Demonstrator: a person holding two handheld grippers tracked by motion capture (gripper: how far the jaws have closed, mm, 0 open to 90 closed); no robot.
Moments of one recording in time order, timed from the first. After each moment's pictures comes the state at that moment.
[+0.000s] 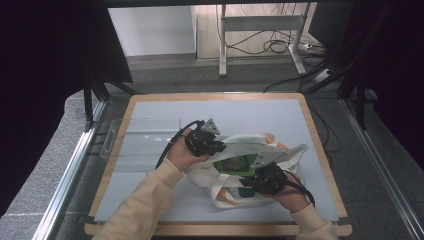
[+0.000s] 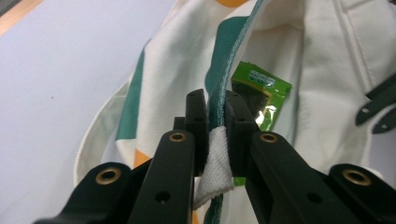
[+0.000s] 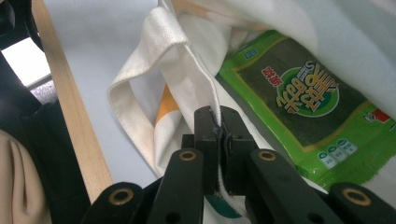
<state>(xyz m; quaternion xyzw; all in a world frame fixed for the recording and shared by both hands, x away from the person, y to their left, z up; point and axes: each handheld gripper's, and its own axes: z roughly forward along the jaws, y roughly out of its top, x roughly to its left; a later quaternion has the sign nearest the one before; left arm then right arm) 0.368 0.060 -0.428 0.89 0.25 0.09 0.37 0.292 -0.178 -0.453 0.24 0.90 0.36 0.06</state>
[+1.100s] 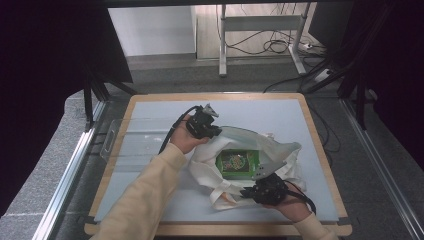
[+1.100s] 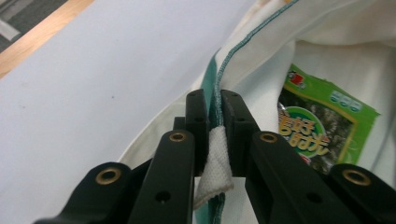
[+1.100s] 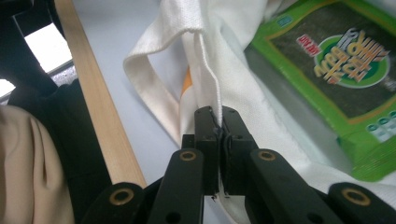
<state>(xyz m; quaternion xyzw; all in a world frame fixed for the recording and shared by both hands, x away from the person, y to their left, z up) 0.425 0.065 -0.433 0.88 0.30 0.12 0.35 0.273 -0.183 -0.472 0.24 0.91 0.35 0.03</state>
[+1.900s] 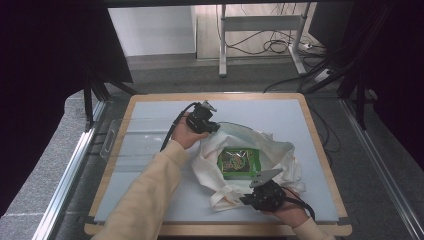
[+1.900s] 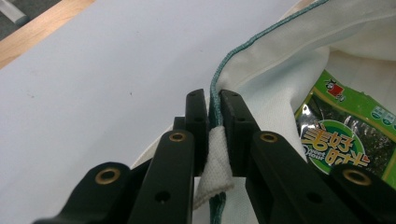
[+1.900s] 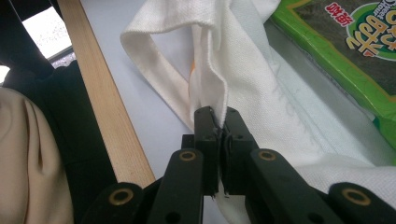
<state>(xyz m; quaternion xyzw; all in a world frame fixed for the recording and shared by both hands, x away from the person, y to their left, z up) 0.448 0.069 -0.446 0.87 0.33 0.11 0.35 0.265 -0.181 -0.489 0.23 0.91 0.33 0.02</state>
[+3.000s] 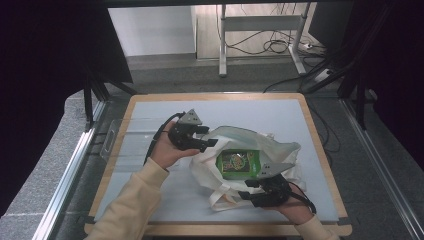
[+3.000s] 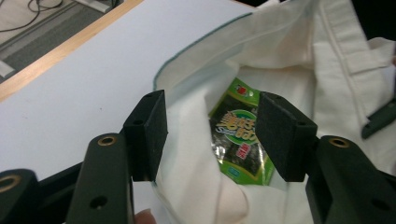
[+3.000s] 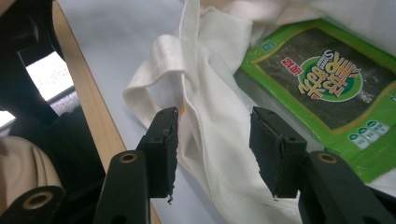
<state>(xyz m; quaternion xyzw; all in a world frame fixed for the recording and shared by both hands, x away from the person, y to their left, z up) 0.357 0.103 -0.406 0.85 0.27 0.12 0.44 0.267 -0.189 -0.462 0.26 0.88 0.39 0.05</state>
